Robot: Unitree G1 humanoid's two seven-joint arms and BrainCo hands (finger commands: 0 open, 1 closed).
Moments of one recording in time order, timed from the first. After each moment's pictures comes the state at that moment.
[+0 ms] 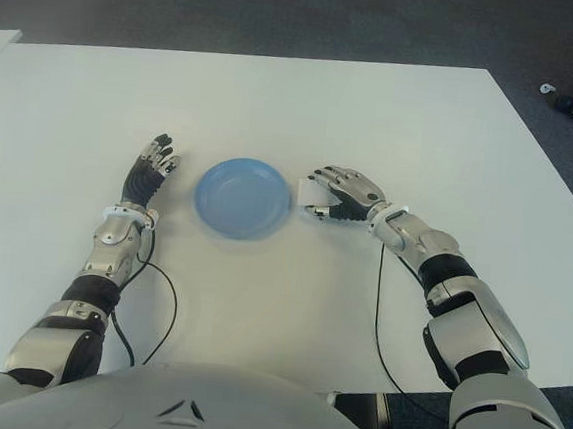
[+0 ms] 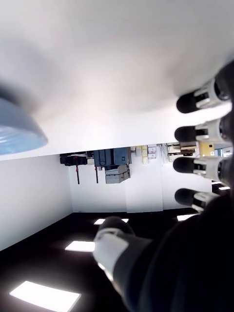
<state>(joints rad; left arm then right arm) -0.24 0.14 0.10 0.75 -0.05 -0.40 -0.08 -0.60 -0.61 0.61 0.96 -0.89 -0.61 -0.28</state>
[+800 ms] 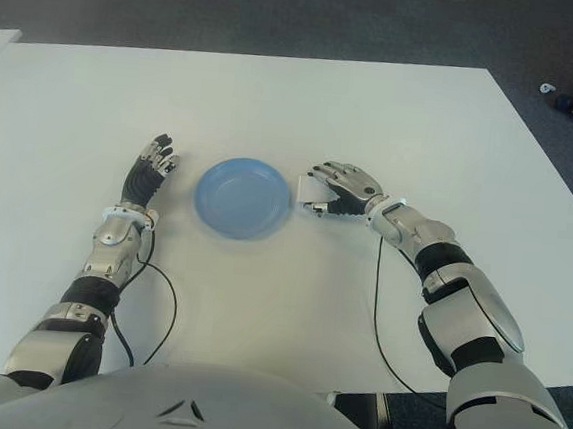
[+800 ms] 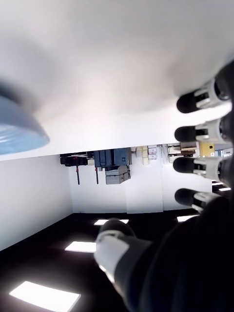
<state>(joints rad) -0.23 0.14 0.10 0.72 -0.05 -0.38 -0.08 -0.67 -0.59 0.67 1.03 -0.91 -0.61 -0.31</state>
